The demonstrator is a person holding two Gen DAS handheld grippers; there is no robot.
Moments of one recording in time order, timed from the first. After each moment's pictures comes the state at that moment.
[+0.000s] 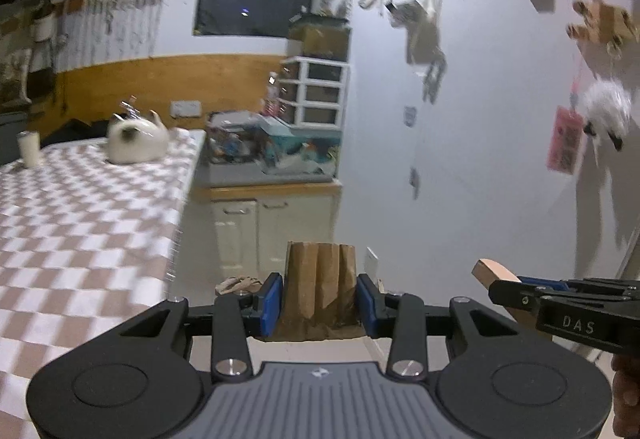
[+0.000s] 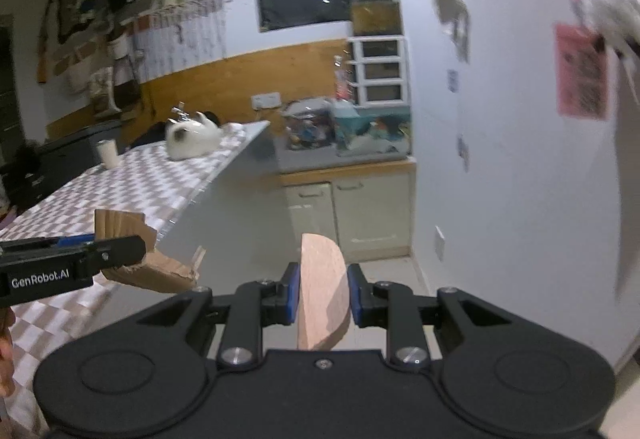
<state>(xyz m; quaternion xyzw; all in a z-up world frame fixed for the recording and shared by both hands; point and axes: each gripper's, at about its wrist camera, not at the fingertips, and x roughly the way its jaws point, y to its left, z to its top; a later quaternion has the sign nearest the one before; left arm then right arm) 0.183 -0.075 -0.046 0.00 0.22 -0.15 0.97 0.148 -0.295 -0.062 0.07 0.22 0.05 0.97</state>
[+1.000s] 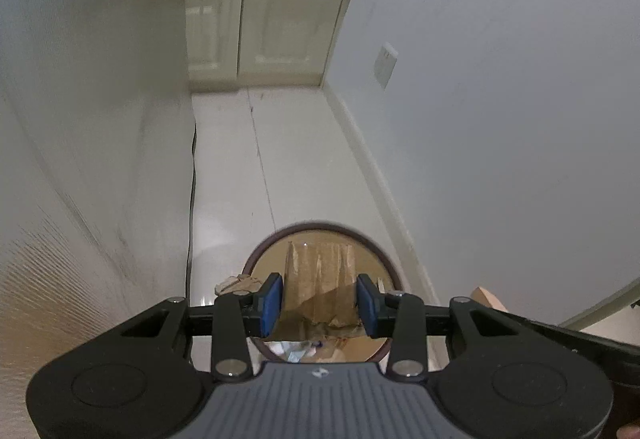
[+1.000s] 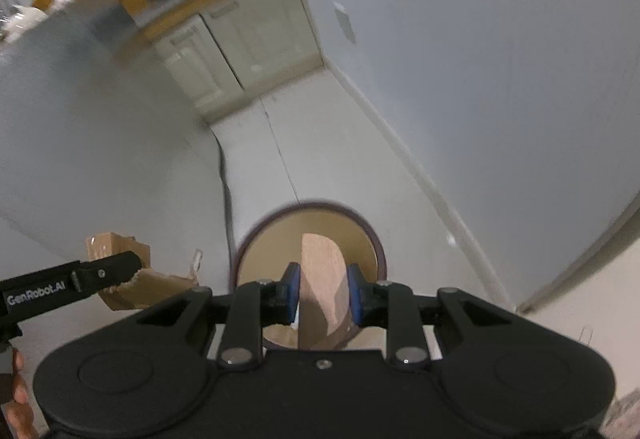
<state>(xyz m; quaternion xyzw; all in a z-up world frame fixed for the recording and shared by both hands) 0.323 -0.117 -0.326 -0.02 0.47 -0.15 0.87 0.239 -0.341 -0.353 0.21 0.44 -0.06 0.87</state>
